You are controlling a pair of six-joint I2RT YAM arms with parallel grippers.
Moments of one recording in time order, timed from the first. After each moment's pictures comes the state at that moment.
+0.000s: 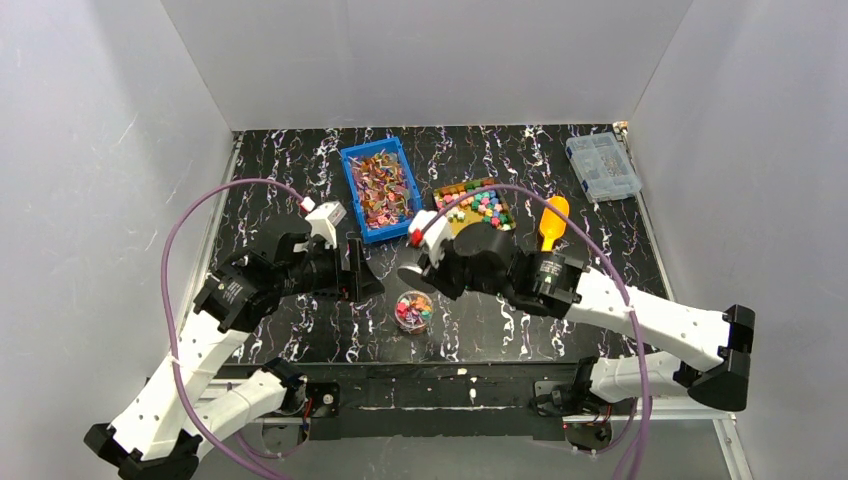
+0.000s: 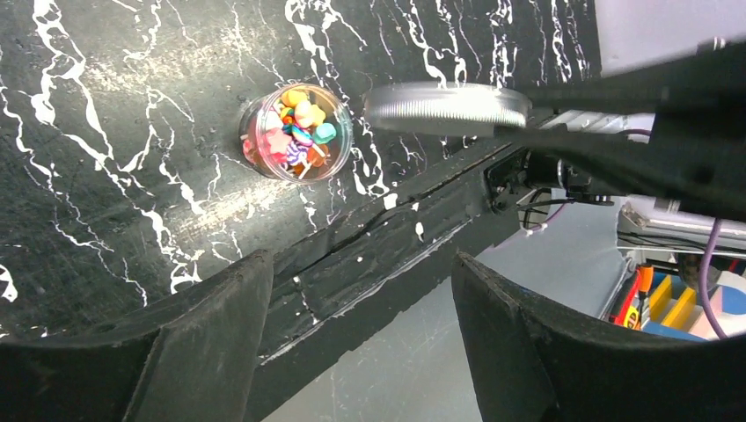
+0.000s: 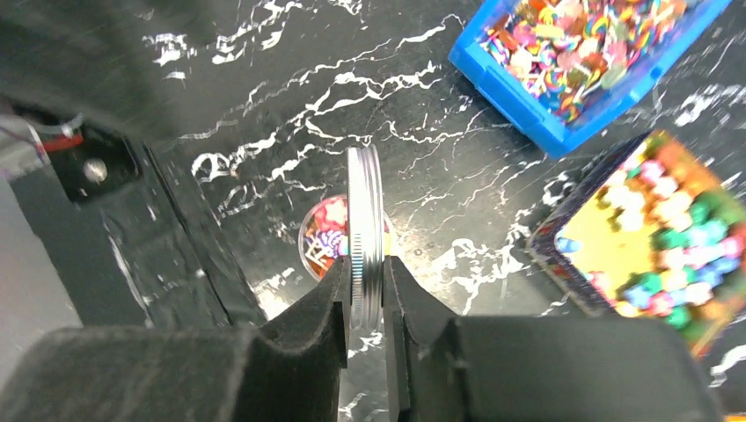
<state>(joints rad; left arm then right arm) -0.58 0.83 1.10 -0.98 0.28 -0.53 1.24 1.20 1.19 -0.52 0.14 -0.08</state>
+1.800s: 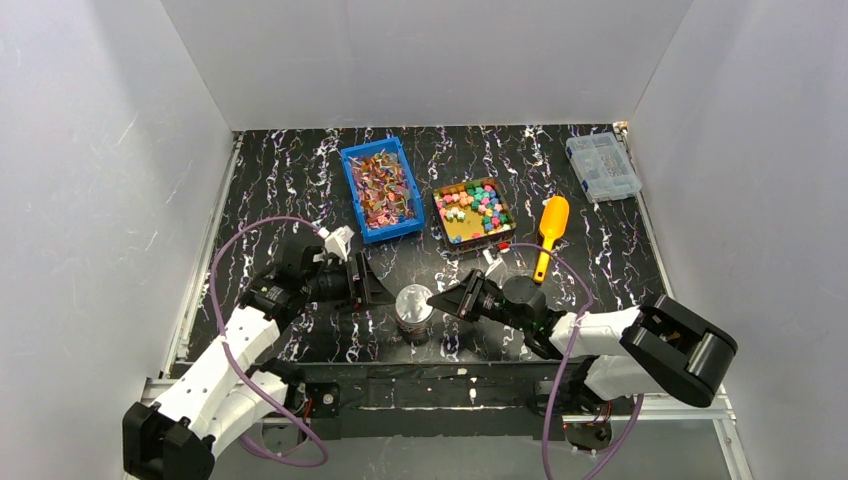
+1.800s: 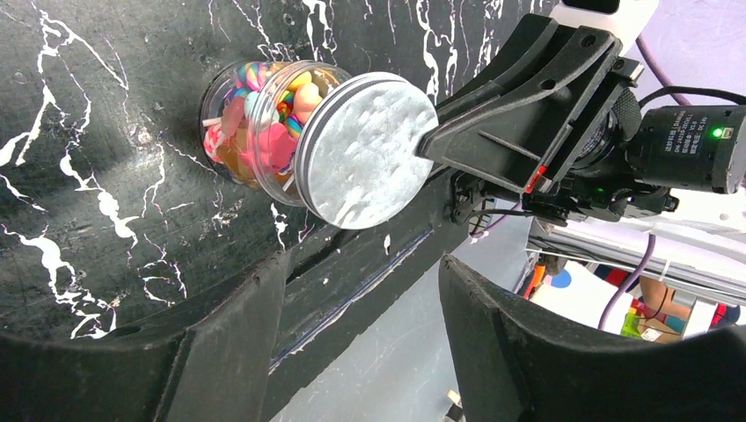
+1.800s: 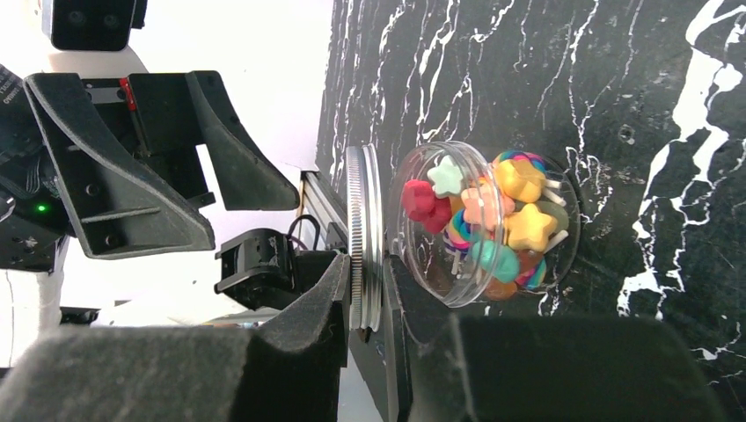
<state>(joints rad) -0.41 0.85 0.64 -0.56 0.57 -0.70 0.92 1.31 0.23 0.89 -0.17 1.21</state>
